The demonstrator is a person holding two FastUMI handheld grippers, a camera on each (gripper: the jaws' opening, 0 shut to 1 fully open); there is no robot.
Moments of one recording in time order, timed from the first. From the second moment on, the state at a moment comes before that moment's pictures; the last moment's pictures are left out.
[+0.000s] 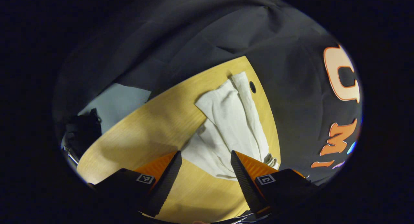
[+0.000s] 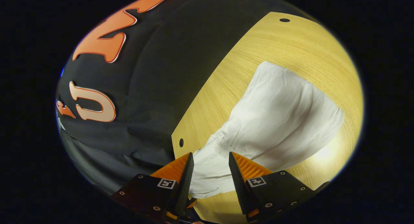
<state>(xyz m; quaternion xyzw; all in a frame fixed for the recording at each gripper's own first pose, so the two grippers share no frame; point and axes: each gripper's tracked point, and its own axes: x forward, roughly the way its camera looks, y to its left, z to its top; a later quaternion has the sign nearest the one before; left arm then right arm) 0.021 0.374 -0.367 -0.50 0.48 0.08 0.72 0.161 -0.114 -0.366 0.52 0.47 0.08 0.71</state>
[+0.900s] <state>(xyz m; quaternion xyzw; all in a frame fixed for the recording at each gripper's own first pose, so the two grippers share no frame) 0.118 0.330 -0.397 -0.46 0.46 0.04 0.76 0.154 -0.196 -0.366 0.54 0.44 0.02 0.72</state>
